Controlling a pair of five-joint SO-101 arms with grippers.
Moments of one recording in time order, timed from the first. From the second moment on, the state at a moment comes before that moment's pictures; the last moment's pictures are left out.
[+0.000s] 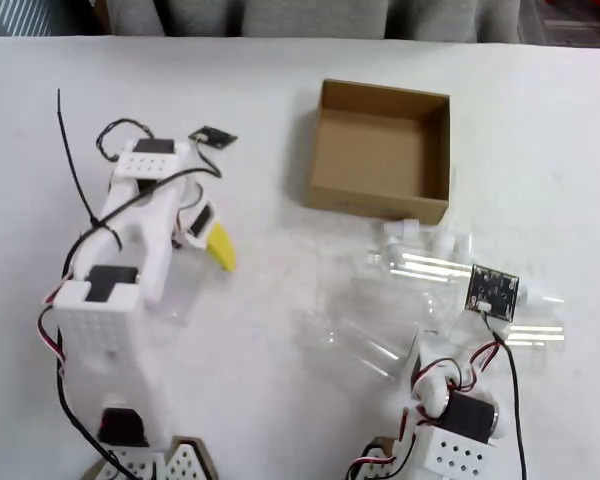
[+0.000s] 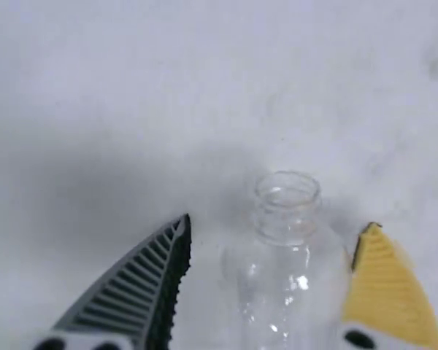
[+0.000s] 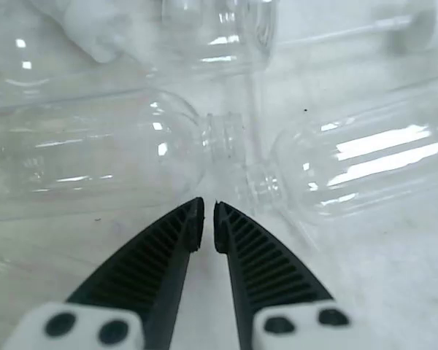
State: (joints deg) left arm -2.9 32.3 -5.5 78.9 -21.5; right arm 14.5 -102.9 96.4 72.4 1.6
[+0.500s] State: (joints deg) left arm -1.6 32.3 -5.5 80.0 -26.2; right arm 14.5 -102.9 96.4 72.4 1.6
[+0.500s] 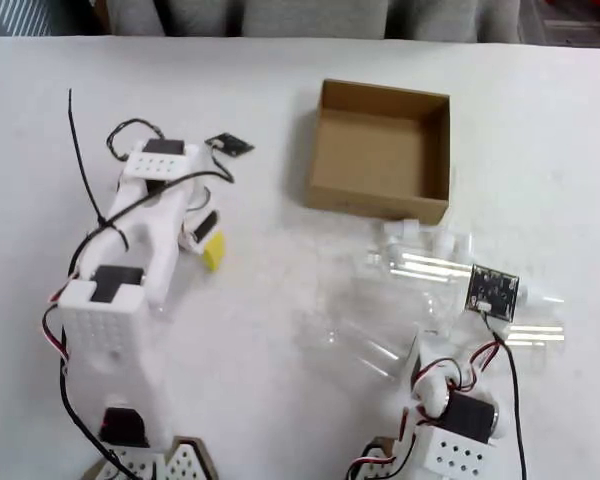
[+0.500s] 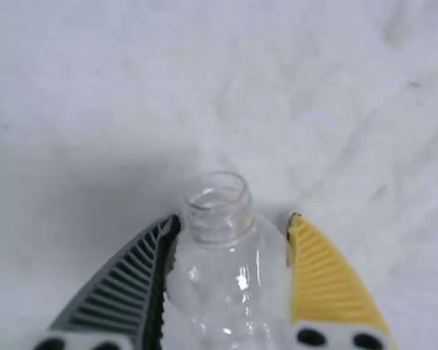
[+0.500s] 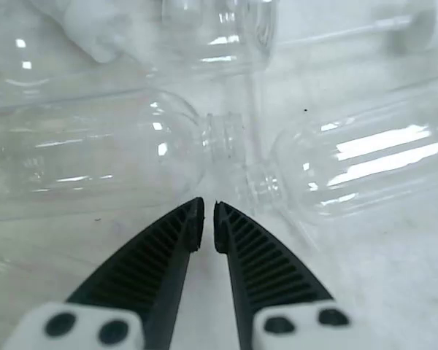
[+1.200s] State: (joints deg) left arm -1.6 14.8 17.3 65.7 -19.6; right arm 23.6 -102.9 95.4 53.6 2.3
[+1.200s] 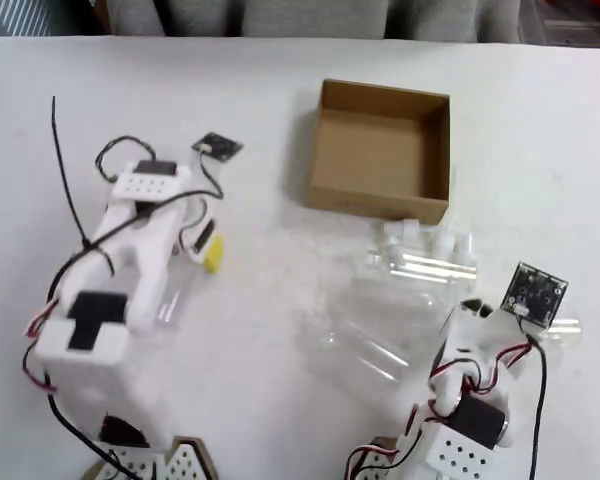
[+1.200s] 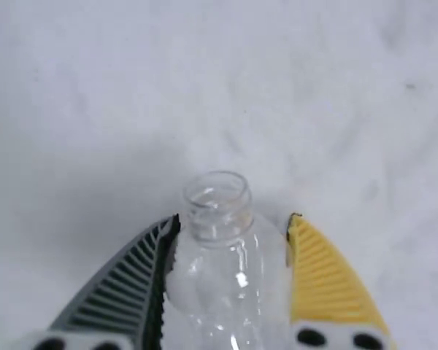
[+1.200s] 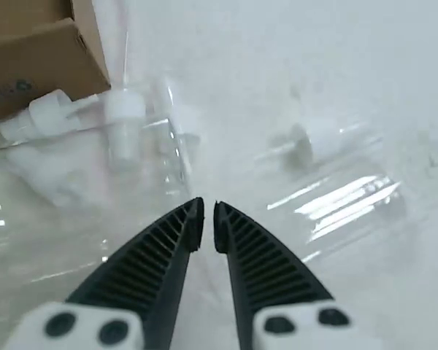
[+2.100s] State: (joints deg) left arm -8.2 -0.3 36.3 58.8 -21.2; right arm 19.1 -44.2 46.5 69.4 16.7
